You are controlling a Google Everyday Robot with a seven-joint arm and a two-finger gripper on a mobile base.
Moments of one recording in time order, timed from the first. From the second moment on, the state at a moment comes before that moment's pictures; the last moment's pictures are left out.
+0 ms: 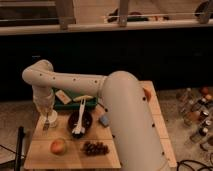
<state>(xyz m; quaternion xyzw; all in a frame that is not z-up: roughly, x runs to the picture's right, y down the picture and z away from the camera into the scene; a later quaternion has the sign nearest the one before) -0.307 0.127 0.756 -0.22 -0.37 -0.66 0.61</state>
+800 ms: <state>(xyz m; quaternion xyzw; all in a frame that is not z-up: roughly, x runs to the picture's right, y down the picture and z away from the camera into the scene) -0.308 0.113 0.761 -0.22 -0.37 -0.67 0.61</state>
